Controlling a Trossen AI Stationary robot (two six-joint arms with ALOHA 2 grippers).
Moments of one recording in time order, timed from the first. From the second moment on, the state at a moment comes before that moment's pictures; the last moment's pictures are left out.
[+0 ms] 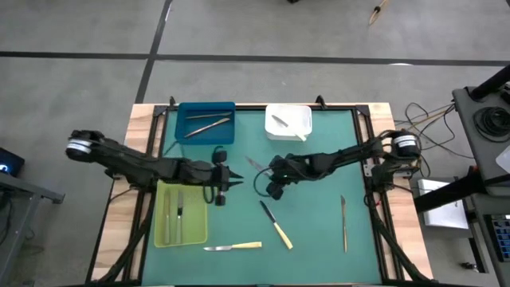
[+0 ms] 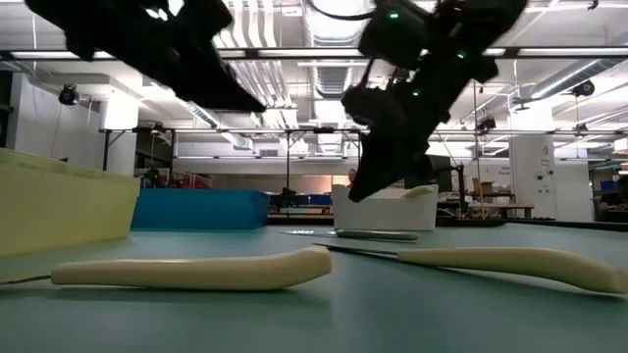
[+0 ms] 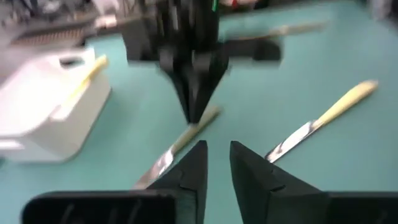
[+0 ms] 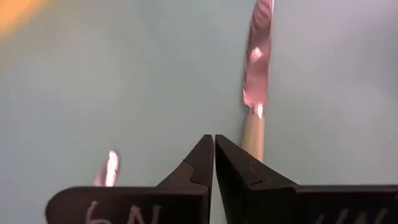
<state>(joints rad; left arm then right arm) -0.15 1.28 0.58 0.26 -0.22 0.07 0.02 1.73 0.98 -0.15 0.13 0.56</state>
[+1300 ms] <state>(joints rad) 0.08 1.95 0.89 0.33 -0.20 0.09 0.01 1.79 0.77 0.28 0.27 0.69</state>
